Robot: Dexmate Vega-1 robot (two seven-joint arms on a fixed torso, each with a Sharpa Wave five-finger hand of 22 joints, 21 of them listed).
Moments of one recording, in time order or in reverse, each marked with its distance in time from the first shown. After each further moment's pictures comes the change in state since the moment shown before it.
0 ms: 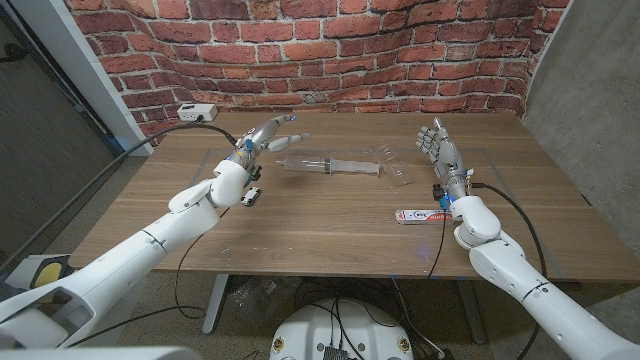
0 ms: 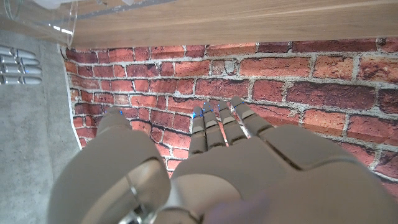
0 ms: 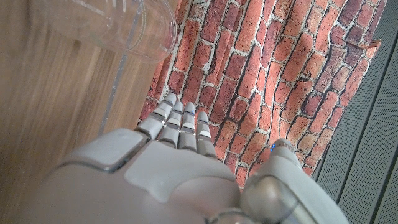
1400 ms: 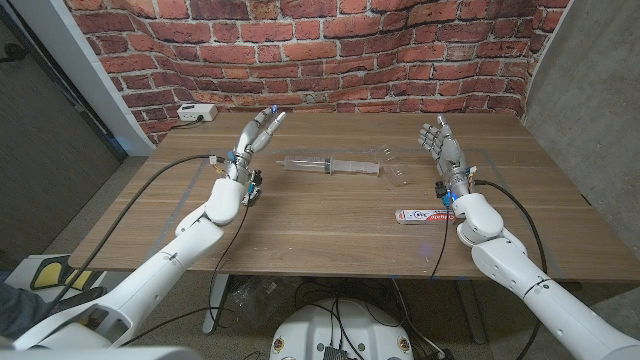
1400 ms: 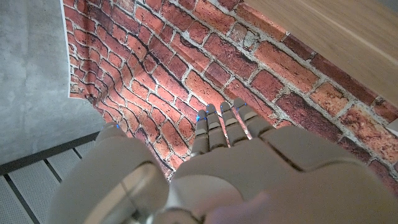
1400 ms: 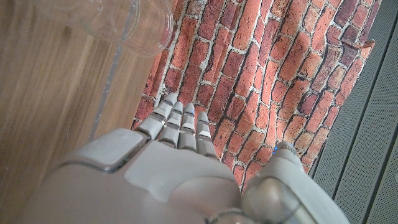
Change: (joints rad) left arm 0.067 -0.186 -0.125 0.279 -0.282 -0.496 0.170; left_hand -0.107 -0.018 -0.030 0.046 0.030 -0.046 0.018 -0.001 0.000 -0.029 0.029 0.013 -0.005 -0.018 0.018 0.012 0.000 -0.016 0.016 0.008 0.000; right arm 0.016 -0.002 0.002 0.026 0.002 0.025 0.019; right_hand -0.024 -0.024 -0.005 0.017 0.008 0.000 0.000 0.000 0.000 -0.011 0.000 0.000 0.000 0.000 0.000 0.000 0.000 0.000 0.000 0.000 0.000
